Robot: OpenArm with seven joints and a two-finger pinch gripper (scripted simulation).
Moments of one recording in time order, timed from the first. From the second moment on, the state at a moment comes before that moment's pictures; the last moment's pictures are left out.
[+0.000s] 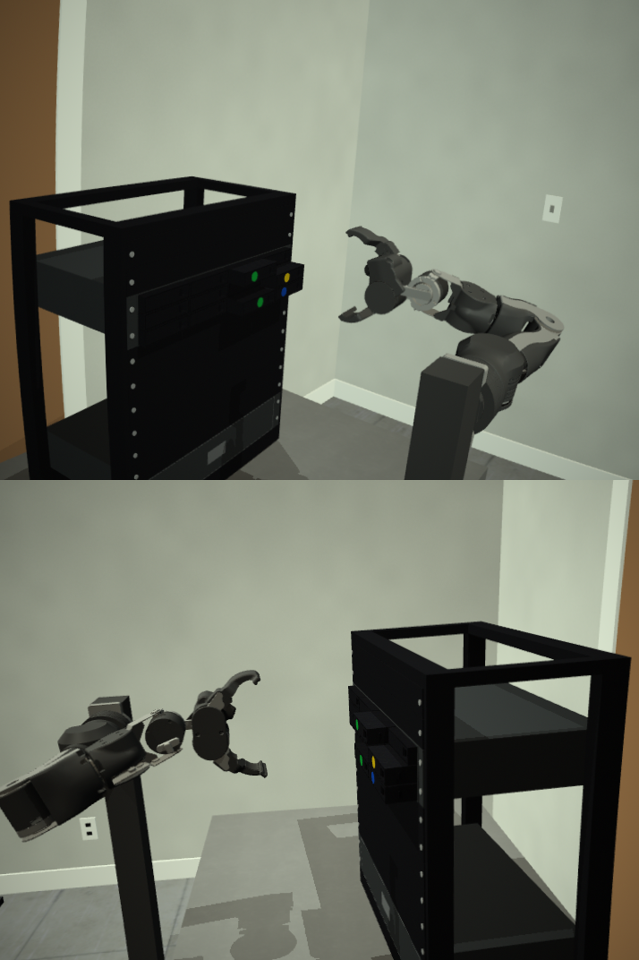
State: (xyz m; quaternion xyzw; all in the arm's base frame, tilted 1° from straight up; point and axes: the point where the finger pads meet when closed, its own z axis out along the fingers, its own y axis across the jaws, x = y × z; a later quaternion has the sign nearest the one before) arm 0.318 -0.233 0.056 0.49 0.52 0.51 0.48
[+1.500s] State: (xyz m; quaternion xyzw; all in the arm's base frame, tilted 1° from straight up) arm 0.318 -0.233 0.056 0.49 0.52 0.51 0.48
